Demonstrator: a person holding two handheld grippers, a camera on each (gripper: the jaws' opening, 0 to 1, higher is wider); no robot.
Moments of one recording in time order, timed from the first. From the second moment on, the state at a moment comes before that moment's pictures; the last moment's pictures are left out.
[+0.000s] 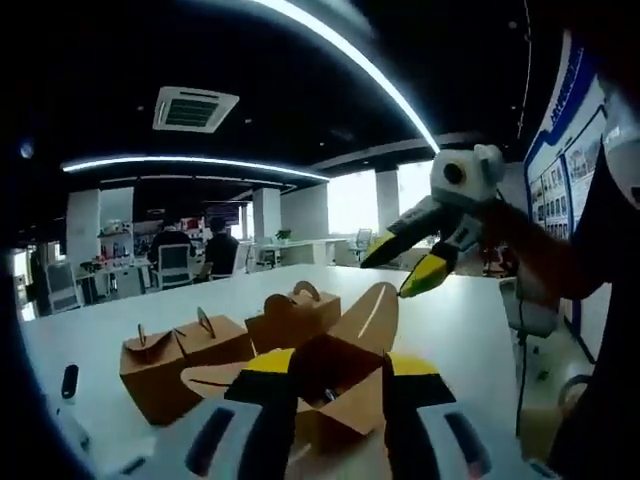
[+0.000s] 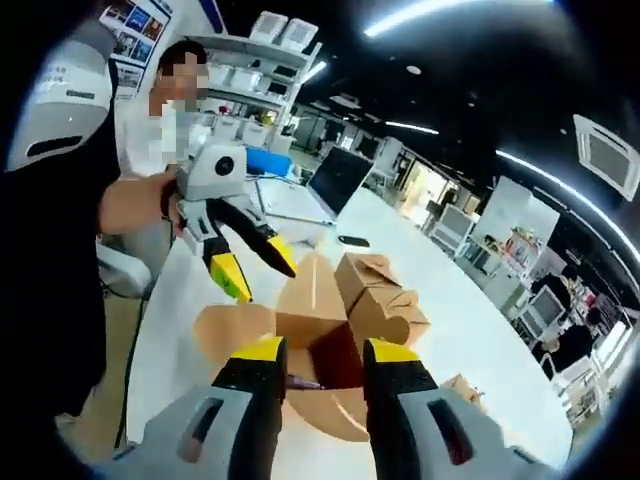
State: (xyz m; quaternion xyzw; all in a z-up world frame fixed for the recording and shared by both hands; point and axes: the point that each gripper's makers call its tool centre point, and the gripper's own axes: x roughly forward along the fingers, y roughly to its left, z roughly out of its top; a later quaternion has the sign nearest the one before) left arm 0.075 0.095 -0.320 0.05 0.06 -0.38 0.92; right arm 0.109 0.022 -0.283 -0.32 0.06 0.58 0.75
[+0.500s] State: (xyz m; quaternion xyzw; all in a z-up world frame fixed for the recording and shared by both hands) left arm 0.062 0.108 -0.330 0.02 0.07 -0.37 0.93; right arm 0.119 0.054 -0.333 -0.51 0.15 0.65 0.53
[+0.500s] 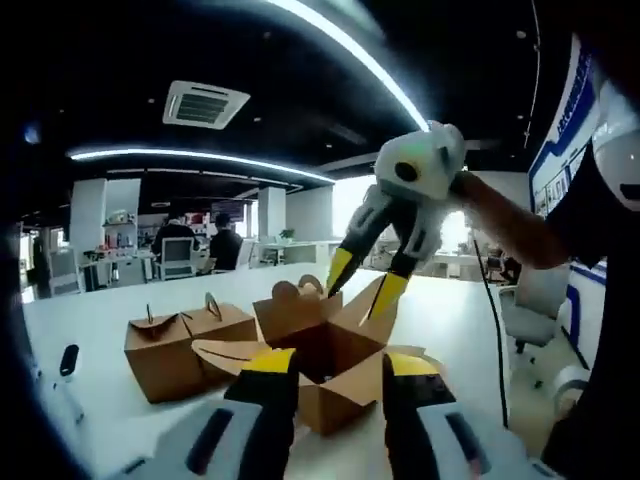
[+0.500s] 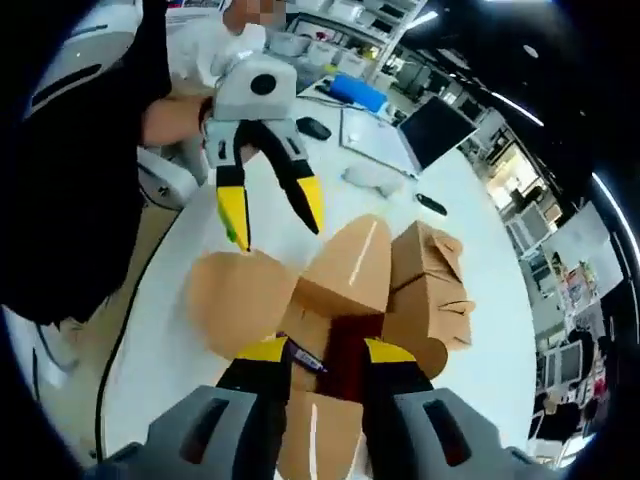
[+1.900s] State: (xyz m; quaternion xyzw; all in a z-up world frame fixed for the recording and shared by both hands) left arm 0.042 0.123 -0.362 0.01 0.11 -0.38 0.92; right arm 0.138 0.053 -0.457 -0.67 0.23 0.67 0.24
